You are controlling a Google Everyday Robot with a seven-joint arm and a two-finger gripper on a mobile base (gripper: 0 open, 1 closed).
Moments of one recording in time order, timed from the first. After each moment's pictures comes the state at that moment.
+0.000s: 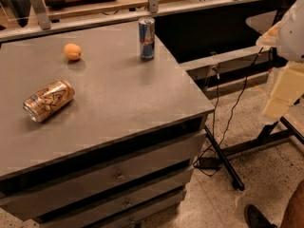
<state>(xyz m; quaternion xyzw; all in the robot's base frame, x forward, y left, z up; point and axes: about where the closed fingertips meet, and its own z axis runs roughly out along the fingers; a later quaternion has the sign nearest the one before) 0.438 -0.216 0.977 -0.60 0.78 -0.04 0.16</state>
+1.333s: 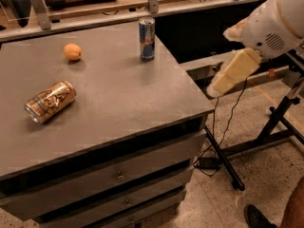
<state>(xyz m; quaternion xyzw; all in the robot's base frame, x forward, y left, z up) 0.509 -0.159 0.969 -0.55 0.77 0.09 0.30</state>
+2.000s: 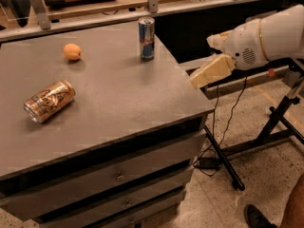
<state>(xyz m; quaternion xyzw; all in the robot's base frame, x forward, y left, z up) 0.552 -0.120 0.943 -0.49 0.74 0.21 0.41</state>
